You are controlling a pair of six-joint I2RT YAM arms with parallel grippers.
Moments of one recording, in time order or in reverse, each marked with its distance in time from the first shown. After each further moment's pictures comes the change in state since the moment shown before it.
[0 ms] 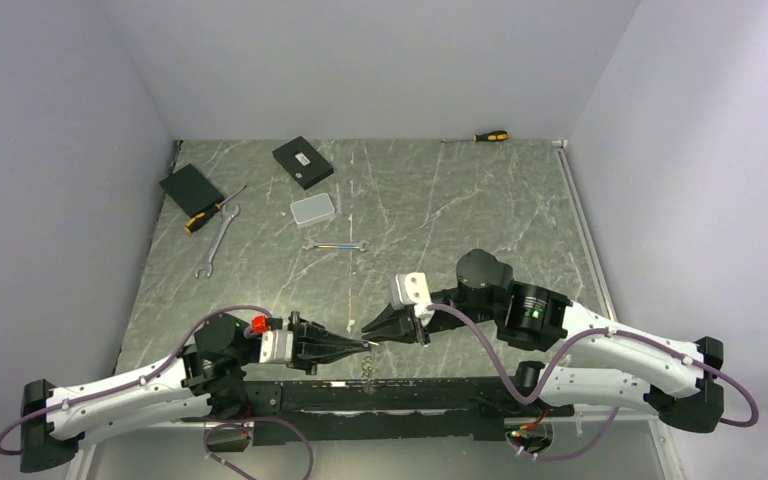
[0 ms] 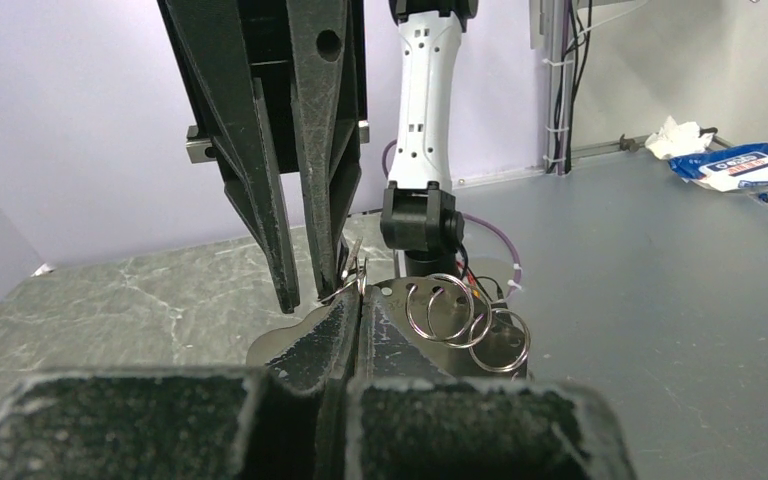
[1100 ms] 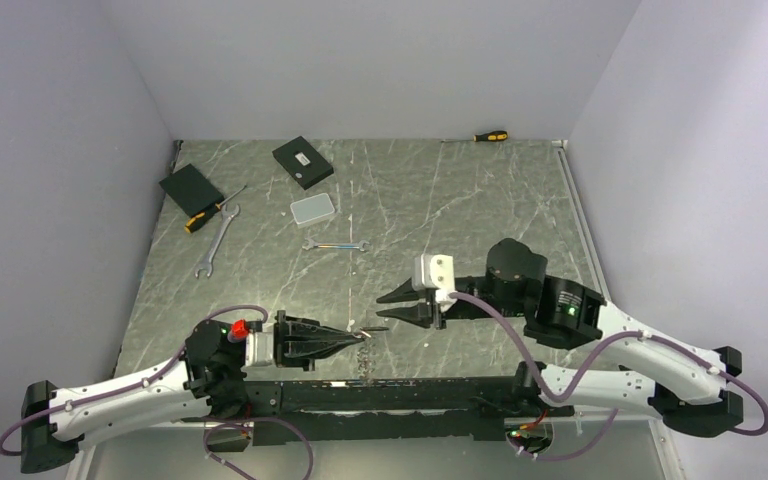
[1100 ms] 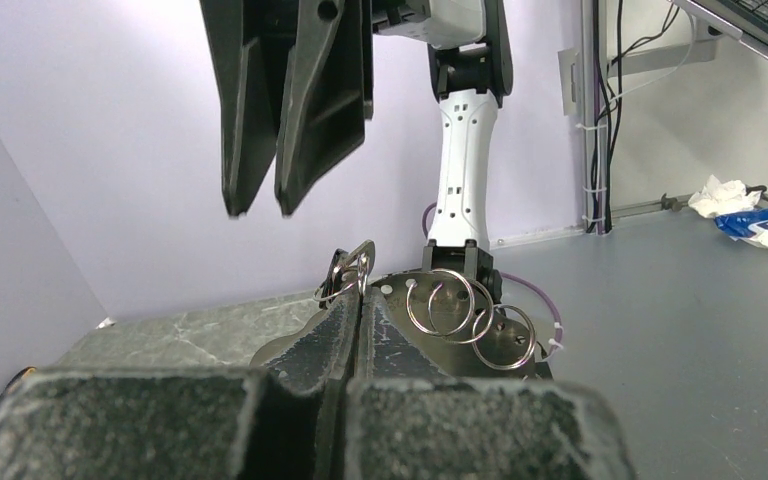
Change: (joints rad) left arm 0.000 -0.018 -0.063 0.200 -0.066 0.009; right arm -0.001 -0.045 0.137 -0.143 0.187 -0.032
